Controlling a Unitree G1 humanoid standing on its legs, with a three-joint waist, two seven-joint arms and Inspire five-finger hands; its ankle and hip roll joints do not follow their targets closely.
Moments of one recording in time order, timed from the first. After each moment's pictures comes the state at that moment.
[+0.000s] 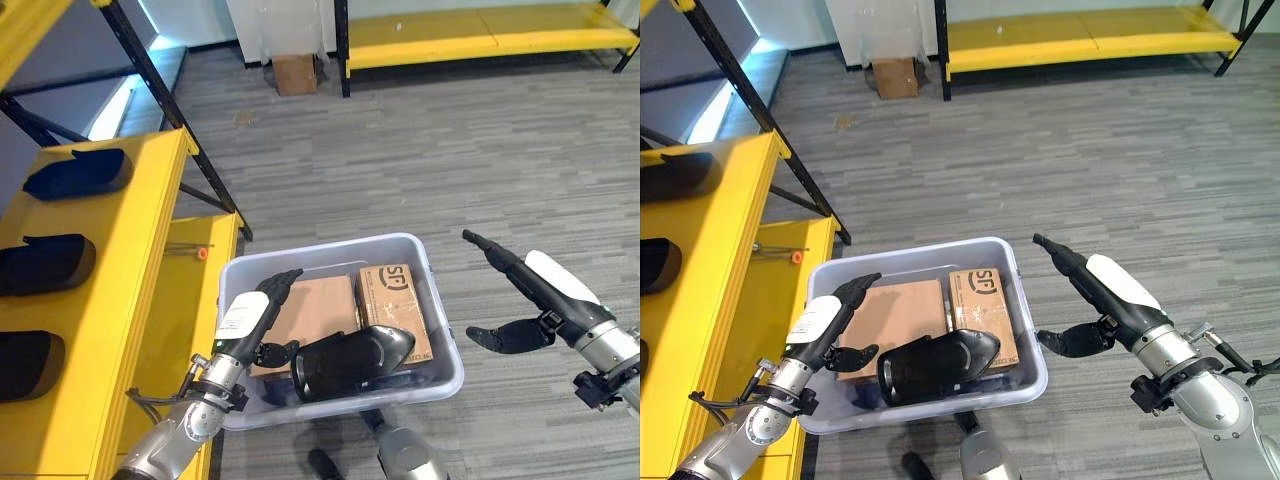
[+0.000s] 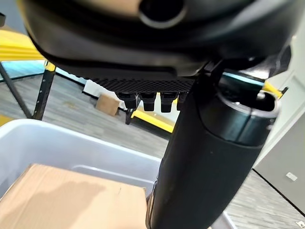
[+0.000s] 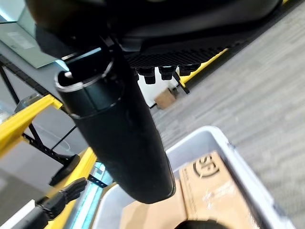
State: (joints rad) left arm 0.05 0.66 -0.31 0.10 0.46 -0.28 0.33; right arm 0.27 -0.84 -0.24 -0.39 -0.13 -0.22 0.22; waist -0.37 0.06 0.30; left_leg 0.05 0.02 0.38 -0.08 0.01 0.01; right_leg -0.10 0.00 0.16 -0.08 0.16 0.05
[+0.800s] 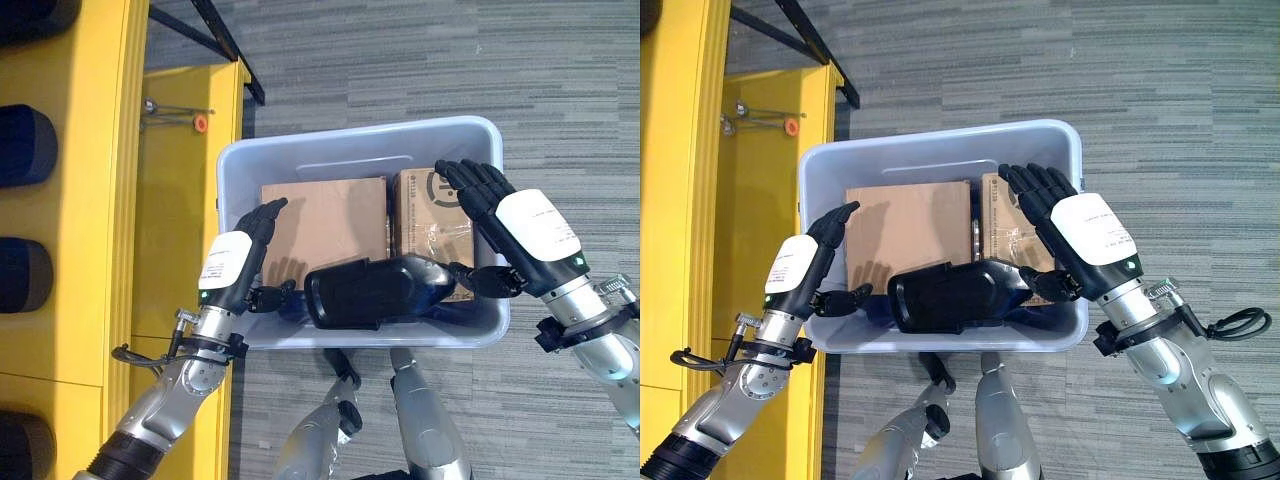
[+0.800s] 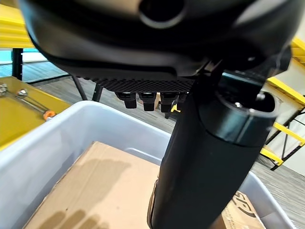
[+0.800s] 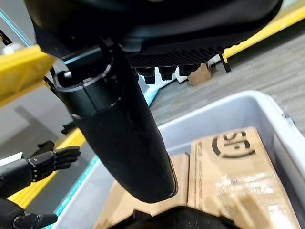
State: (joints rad) left arm -0.07 0.69 -0.27 -0.04 0.40 -0.15 0.39; right arm -0.01 -0.91 -0.02 -0.30 -0.40 -0.27 -0.08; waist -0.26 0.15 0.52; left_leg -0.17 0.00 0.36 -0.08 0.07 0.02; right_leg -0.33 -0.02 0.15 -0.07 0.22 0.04
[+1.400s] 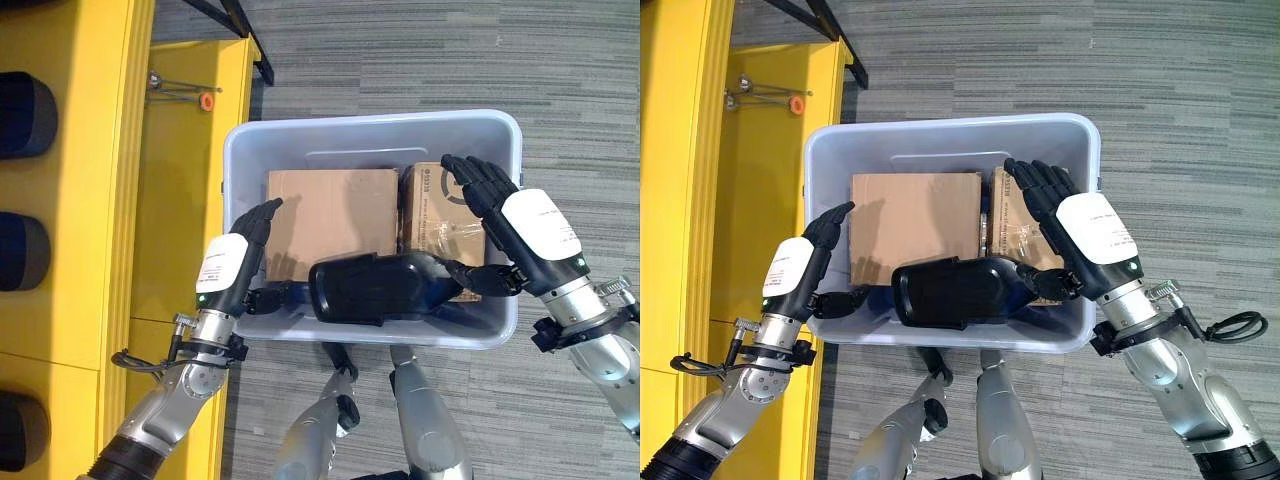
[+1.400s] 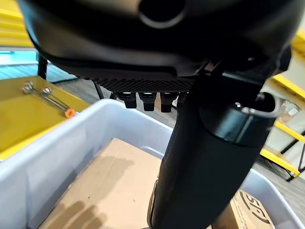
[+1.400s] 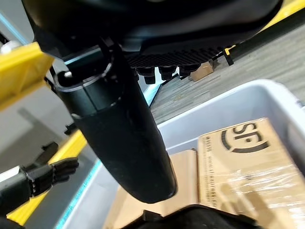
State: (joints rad) left arm -0.06 0.69 -0.27 -0.04 0.40 -0.15 0.43; right arm -0.01 -0.88 -0.01 -0.30 -0.30 -0.25 -0.12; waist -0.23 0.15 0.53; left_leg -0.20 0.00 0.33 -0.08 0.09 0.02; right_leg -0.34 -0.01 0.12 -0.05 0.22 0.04
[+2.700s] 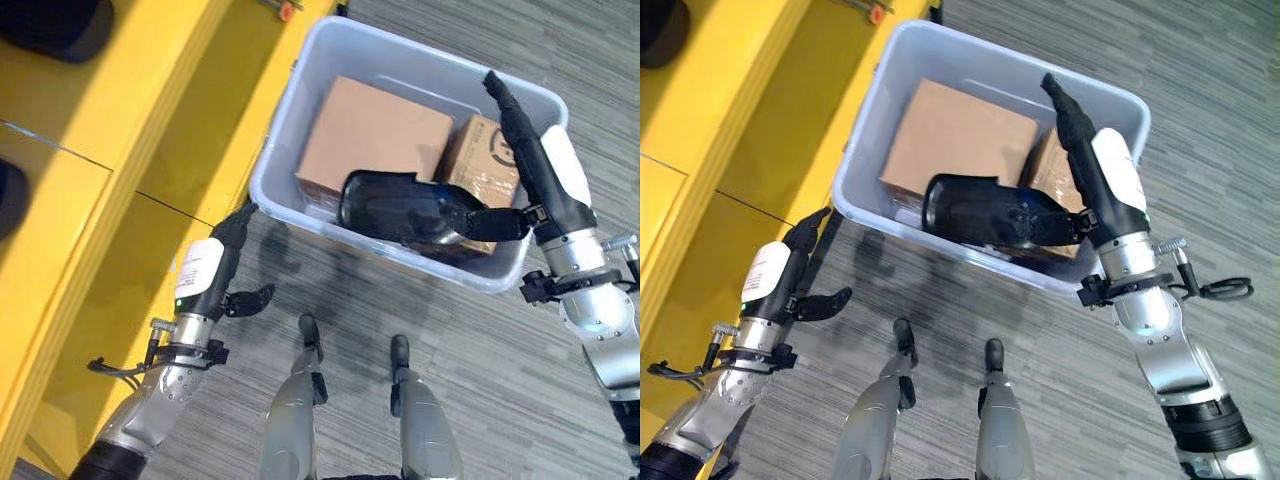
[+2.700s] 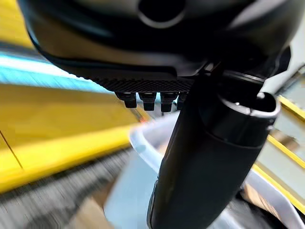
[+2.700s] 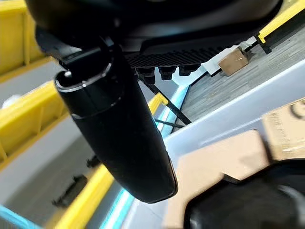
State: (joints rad) left arm 0.00 0.72 -0.24 0.05 0.33 -0.23 0.41; right arm -0.32 -0.86 0.07 -0.18 -0.08 -0.14 -0.10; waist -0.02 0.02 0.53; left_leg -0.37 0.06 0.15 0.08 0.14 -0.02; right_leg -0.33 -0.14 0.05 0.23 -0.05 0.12
